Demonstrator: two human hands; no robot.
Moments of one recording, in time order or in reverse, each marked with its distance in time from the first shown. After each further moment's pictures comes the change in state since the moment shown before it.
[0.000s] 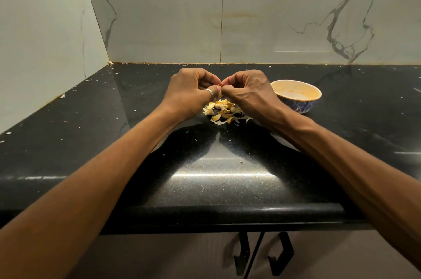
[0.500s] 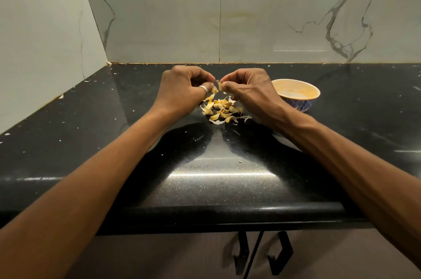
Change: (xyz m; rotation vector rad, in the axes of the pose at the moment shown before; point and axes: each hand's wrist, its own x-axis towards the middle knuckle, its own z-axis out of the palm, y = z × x) left_hand -0.002 -0.003 -0.006 0.095 0.106 0.093; right_hand 0.003 0.005 -0.002 0.085 0.047 0.060
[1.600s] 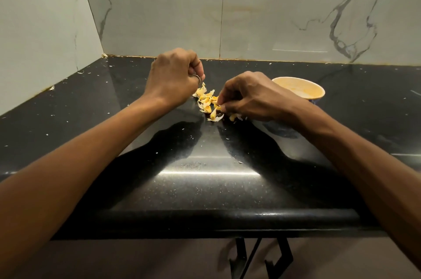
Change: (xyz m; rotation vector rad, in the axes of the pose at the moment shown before) left_hand 0.016 -0.010 -0.008 0.363 0.059 0.113; right_hand -0.010 -0.026 -0.020 -0.518 -0.433 -0.178
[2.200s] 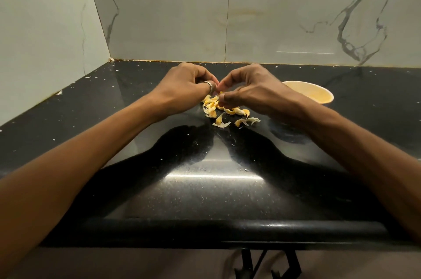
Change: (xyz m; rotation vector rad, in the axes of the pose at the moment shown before) left_hand -0.001 0.002 -0.006 -0.344 -0.347 -0.164; right_hand 0.015 -0.001 0.005 0.513 0.084 0.128
